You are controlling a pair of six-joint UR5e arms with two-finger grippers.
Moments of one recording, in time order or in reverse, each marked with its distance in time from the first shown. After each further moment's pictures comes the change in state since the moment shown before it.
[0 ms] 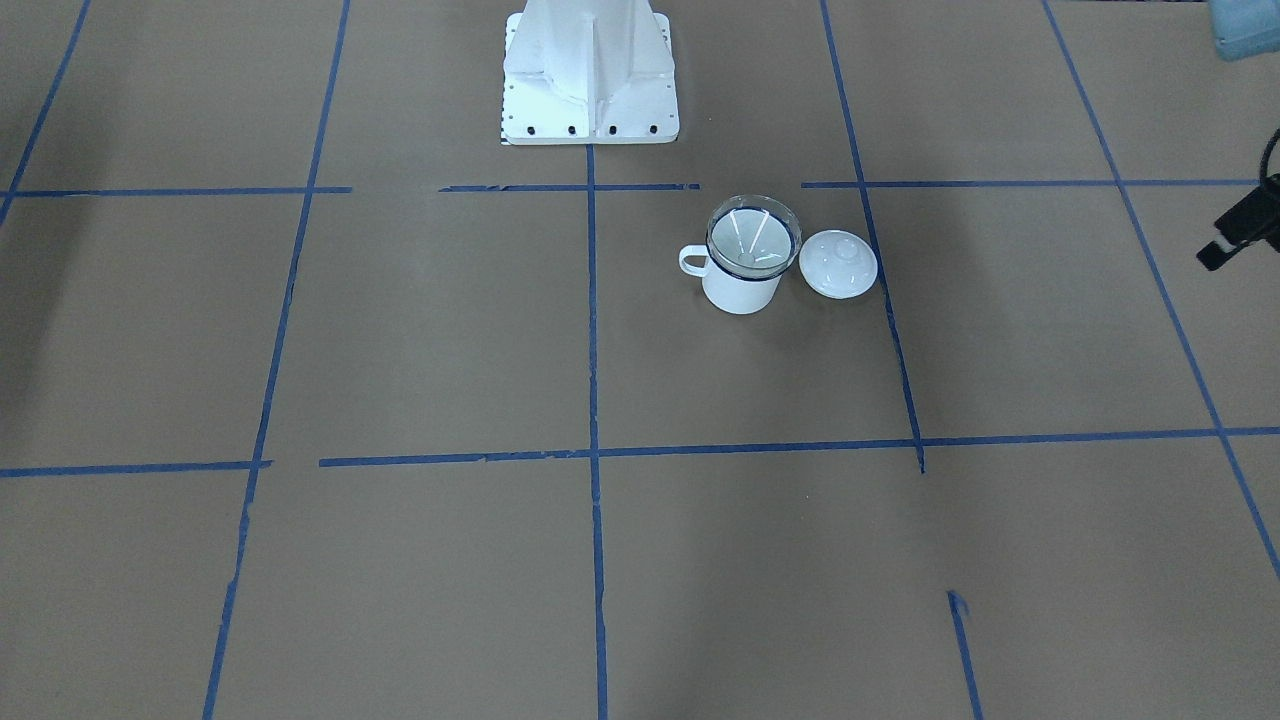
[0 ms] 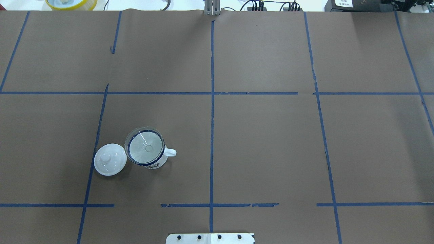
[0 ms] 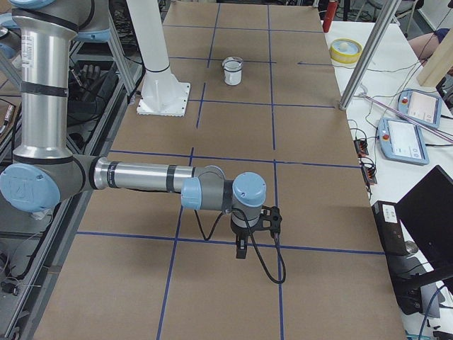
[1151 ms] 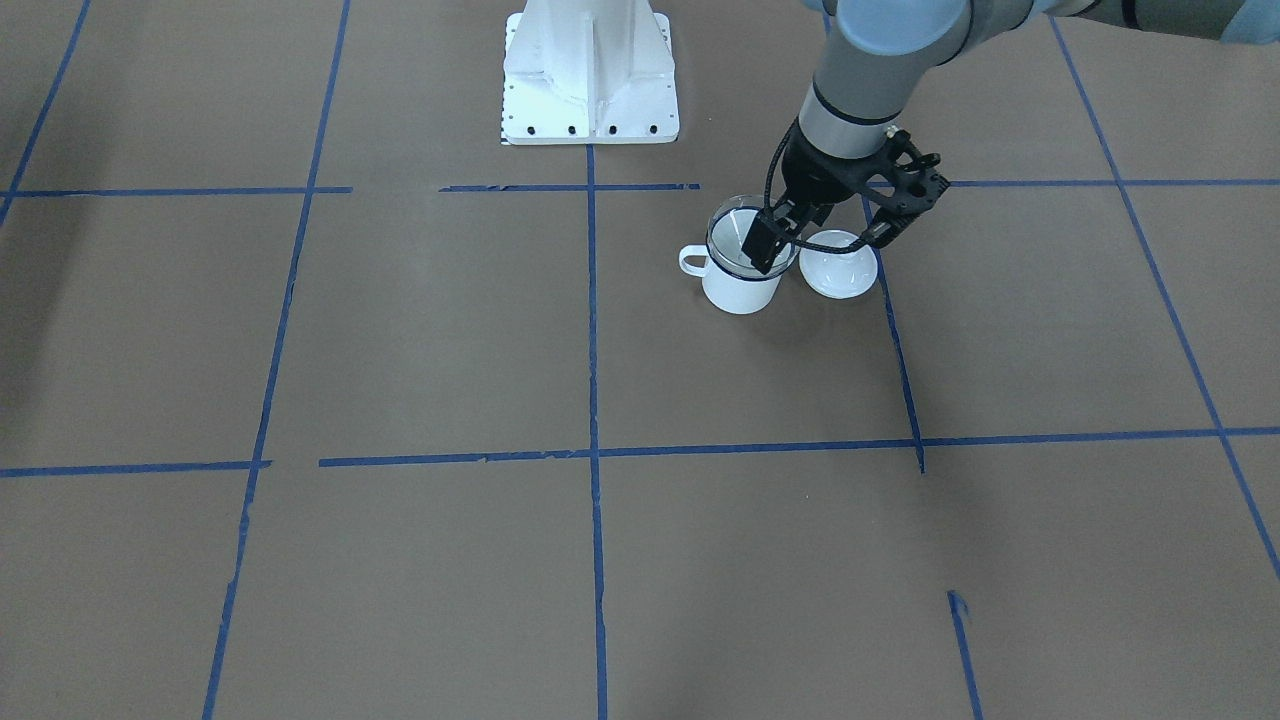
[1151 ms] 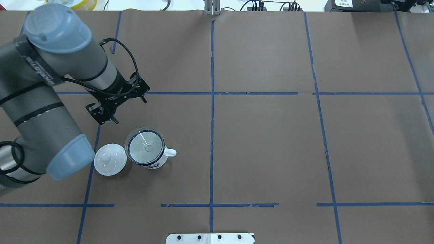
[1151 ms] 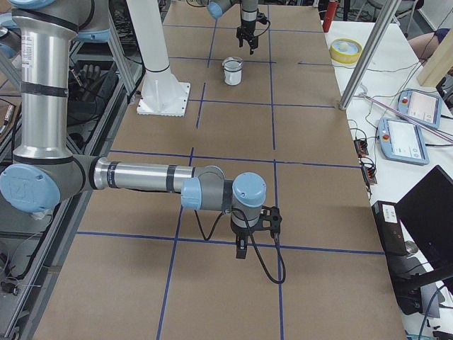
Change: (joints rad) left arm 0.598 -0.509 0.046 0.278 0.301 -0.918; right arm 0.000 0.000 0.000 0.000 0.000 0.000
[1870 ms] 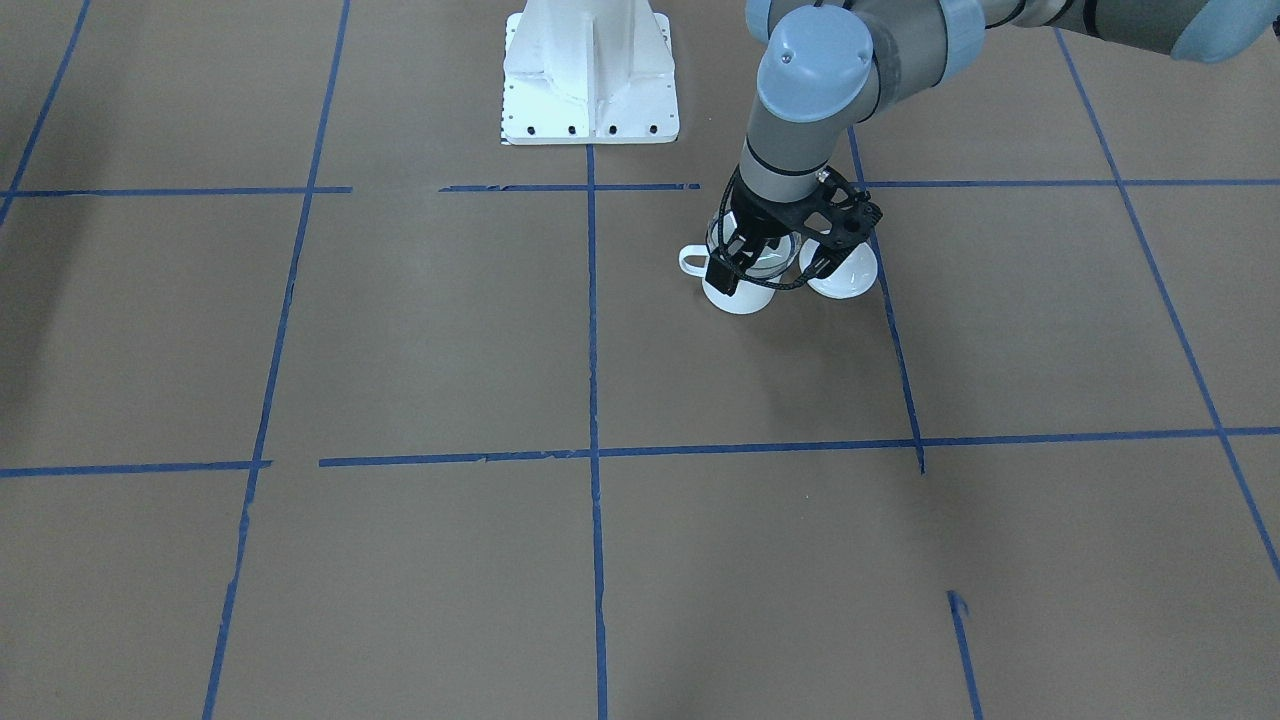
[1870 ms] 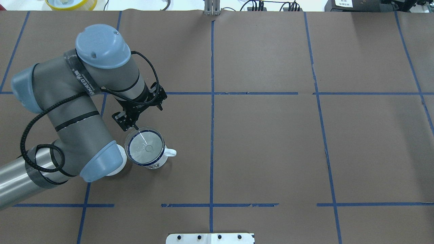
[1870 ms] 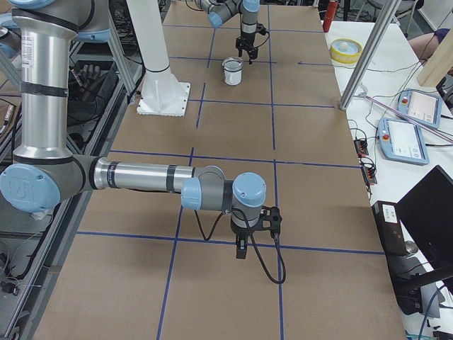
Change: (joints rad) left arm 0.060 -0.018 0.092 -0.045 0.016 -0.098; right arm 0.000 0.000 0.000 0.000 0.000 0.000
